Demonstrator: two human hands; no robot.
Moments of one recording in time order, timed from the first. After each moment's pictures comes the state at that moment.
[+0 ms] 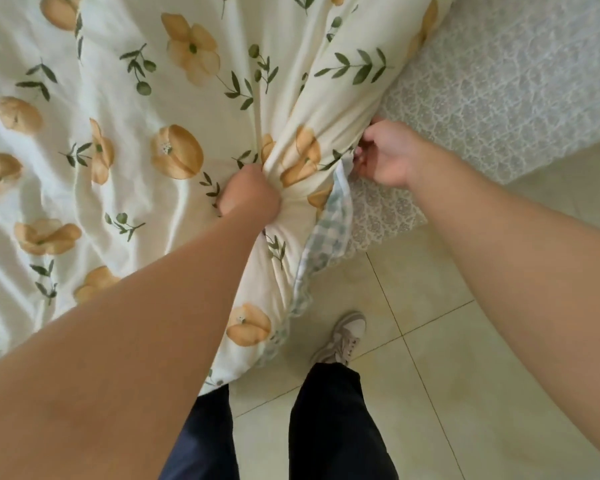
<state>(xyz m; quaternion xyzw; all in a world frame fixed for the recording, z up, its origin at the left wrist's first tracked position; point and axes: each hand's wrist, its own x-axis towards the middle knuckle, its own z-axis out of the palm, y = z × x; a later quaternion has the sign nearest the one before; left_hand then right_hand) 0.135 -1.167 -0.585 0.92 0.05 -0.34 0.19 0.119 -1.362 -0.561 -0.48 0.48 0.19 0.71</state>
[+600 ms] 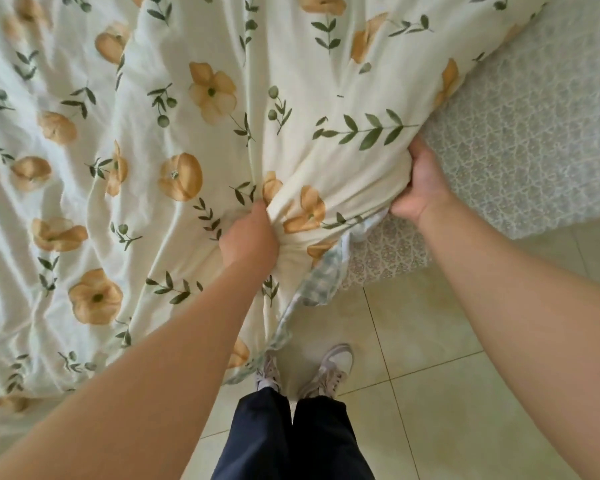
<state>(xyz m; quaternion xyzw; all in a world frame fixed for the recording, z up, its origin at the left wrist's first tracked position) 0.100 -1.185 -0.576 0.96 0.04 -0.25 0.11 0.127 -1.414 -0.550 -0.39 0.38 0.16 0.82</state>
